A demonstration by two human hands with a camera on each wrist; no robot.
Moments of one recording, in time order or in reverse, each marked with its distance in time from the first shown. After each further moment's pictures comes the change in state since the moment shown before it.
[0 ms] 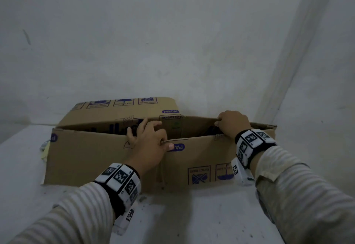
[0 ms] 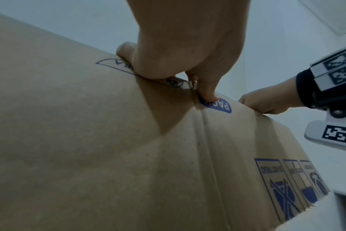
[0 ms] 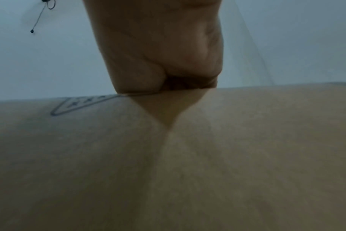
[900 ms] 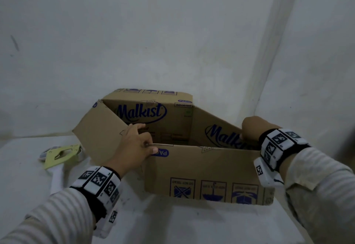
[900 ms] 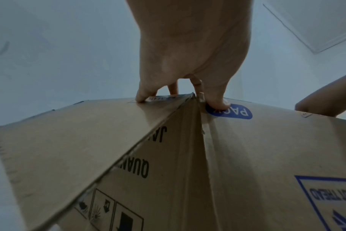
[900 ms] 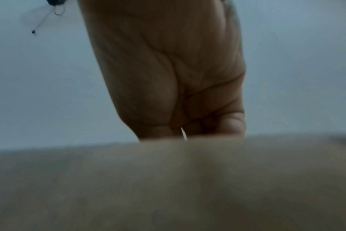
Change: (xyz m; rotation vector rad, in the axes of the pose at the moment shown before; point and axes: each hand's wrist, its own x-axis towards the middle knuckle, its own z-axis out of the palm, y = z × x) left_hand -0.030 -0.106 -0.058 -0.212 -0.131 0.179; right_hand -0.113 -0.031 -0.048 -0.259 -0.306 0.300
